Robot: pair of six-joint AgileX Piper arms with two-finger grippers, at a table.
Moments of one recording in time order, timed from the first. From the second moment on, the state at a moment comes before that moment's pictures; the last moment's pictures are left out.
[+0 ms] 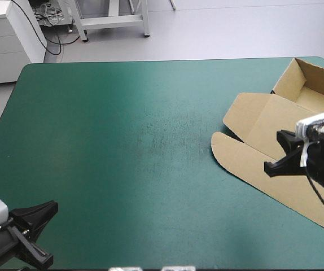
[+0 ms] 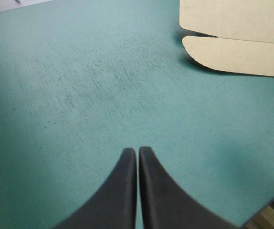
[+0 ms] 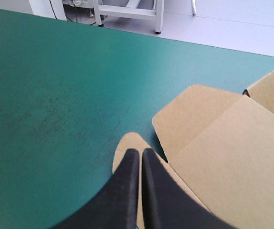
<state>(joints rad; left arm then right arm) -0.42 0.37 -0.93 -0.21 1.11 0.10 0.06 0.75 -1.06 0.31 0.84 -0.34</state>
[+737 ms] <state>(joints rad) -0.42 -0.01 -0.49 -0.22 0.91 0.13 0.06 0.17 -0.47 0.22 0.68 -0.28</state>
